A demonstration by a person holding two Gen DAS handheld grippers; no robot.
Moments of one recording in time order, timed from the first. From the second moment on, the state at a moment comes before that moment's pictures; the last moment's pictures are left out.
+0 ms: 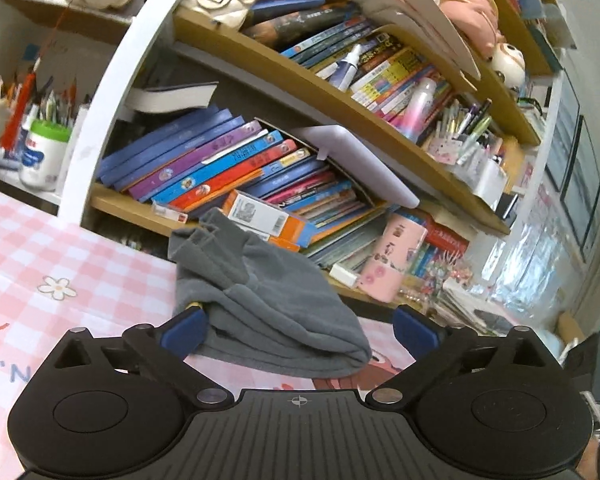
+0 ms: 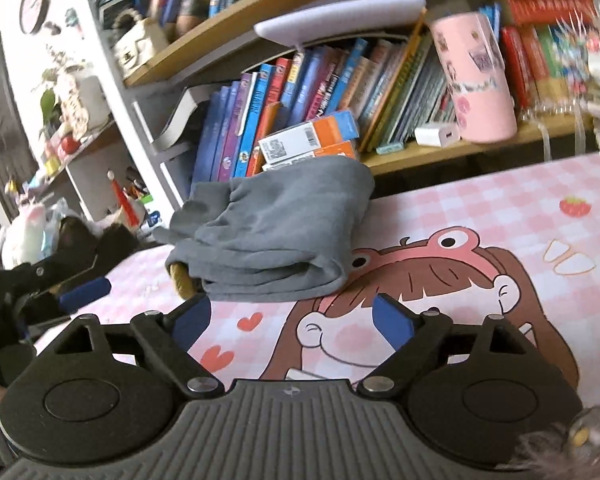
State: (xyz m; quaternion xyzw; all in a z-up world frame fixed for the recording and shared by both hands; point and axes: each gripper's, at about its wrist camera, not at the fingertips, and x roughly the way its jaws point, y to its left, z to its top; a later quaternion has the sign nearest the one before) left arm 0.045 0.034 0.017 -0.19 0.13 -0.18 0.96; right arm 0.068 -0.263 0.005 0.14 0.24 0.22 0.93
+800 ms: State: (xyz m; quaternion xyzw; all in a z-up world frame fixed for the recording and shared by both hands) left arm 0.019 0.002 0.009 -0.05 0.18 -0.05 0.98; right arm 0.036 -0.225 0.001 -0.03 0.21 0.17 0.96
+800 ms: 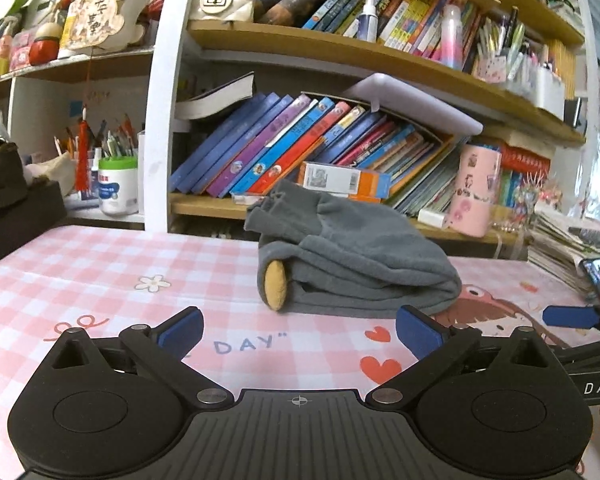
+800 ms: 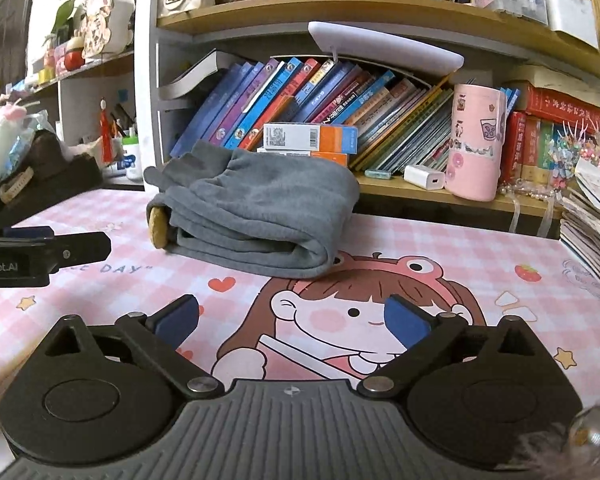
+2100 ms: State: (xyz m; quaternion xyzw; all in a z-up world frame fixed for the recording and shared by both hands) left arm 0.023 -0.001 0.008 -0.03 0.19 -0.05 0.98; right arm 0.041 -0.220 0.002 -0.04 0.23 0.17 0.96
